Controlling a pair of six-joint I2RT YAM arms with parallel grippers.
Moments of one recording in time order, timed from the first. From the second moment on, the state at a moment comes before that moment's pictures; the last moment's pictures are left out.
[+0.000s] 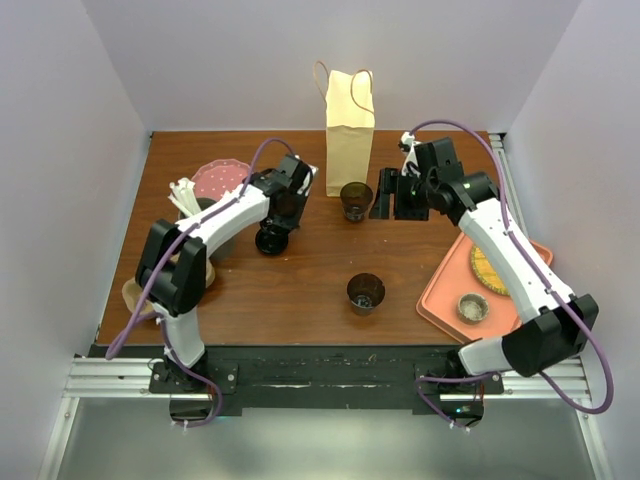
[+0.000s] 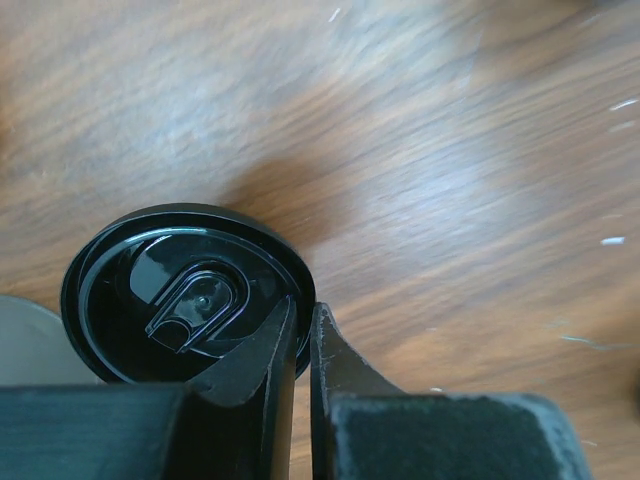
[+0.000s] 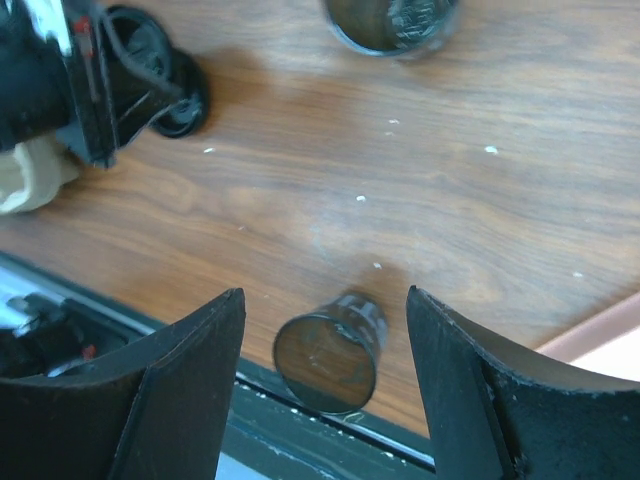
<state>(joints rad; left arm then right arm) -0.55 1.85 1.46 -0.69 -0.11 -0.16 0.39 1.41 1.46 -0.91 -0.16 0.38</state>
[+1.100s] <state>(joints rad) -0.56 1.48 0.97 0.19 1.30 -0.84 0.59 0.93 0.94 -0.38 -0.72 -0.61</state>
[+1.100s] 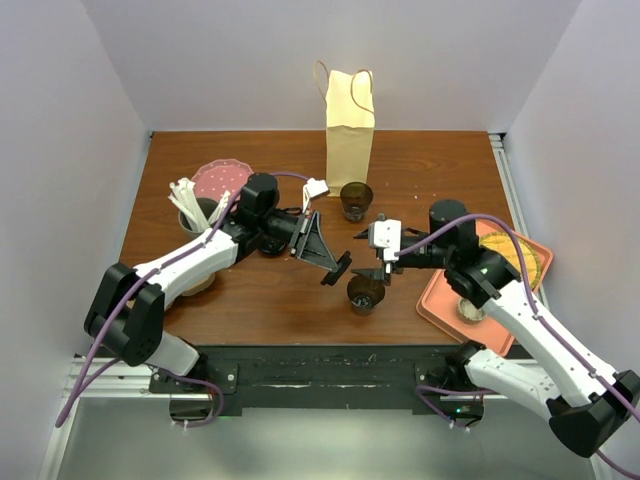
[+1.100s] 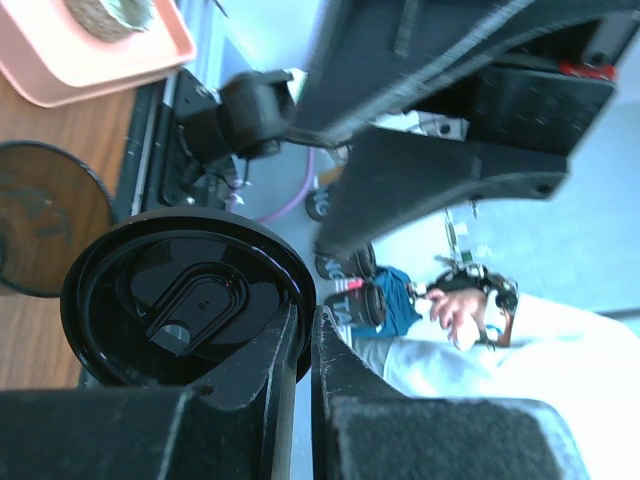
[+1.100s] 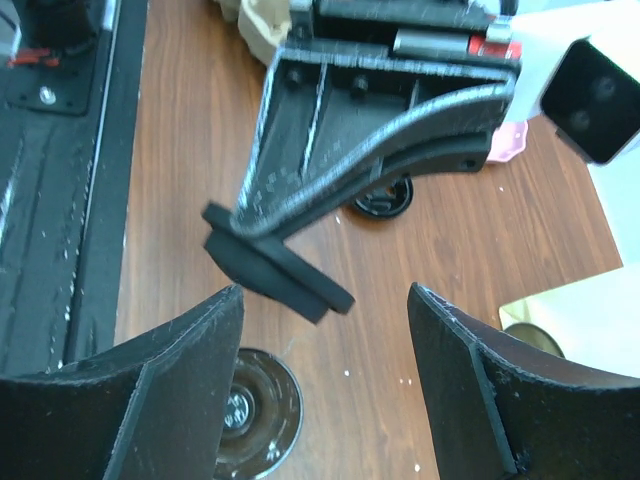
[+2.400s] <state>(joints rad) -0.50 1.62 1.17 0.19 1.26 -0.89 0.73 1.04 0.98 -0.49 -0.67 -0.53</state>
